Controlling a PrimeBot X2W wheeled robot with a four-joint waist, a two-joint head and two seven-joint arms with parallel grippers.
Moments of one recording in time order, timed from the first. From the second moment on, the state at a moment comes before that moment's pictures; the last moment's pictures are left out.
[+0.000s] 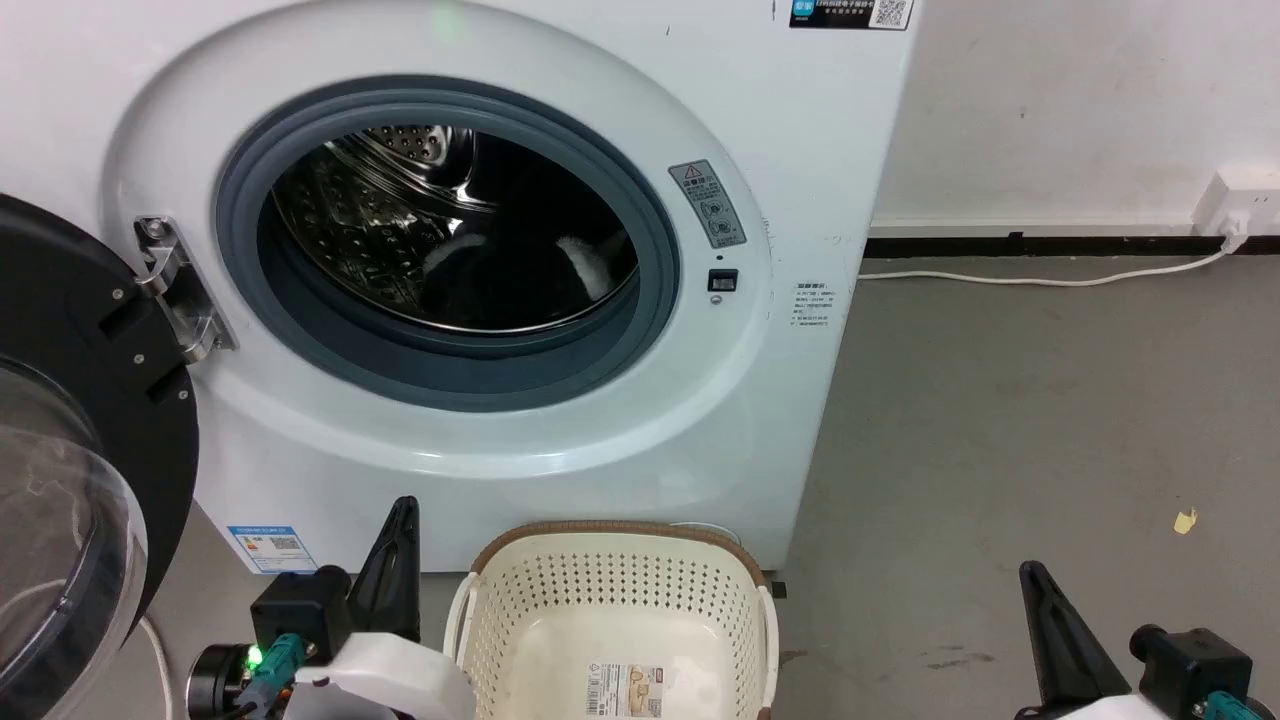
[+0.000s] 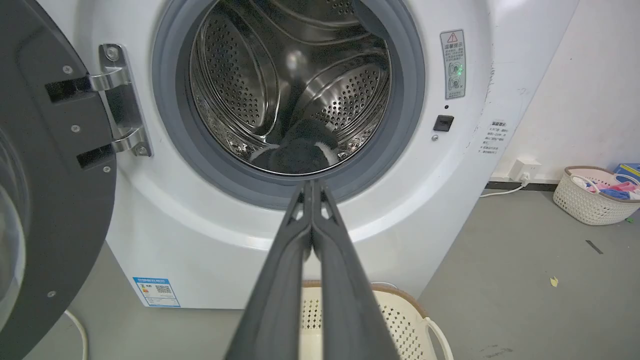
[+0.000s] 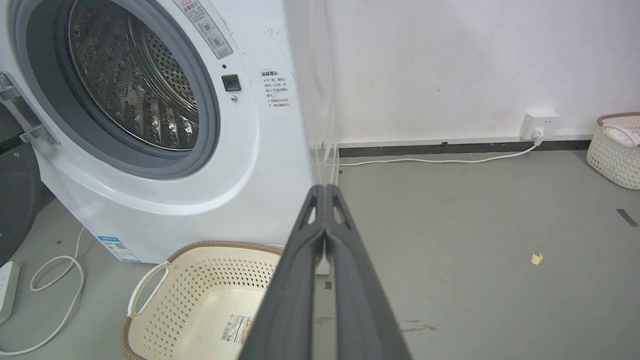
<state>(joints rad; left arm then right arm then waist) -0.04 0.23 -0.25 0.09 -0.35 0.15 -0.16 0.11 -0.05 -0.03 0.07 0.16 0.13 -0.13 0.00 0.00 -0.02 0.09</state>
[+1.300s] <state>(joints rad) -0.03 0.14 -0.13 0.05 -0.19 0.08 -0.09 0.07 -0.05 -0.02 0.04 0.09 0.13 -0.07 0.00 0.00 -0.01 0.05</state>
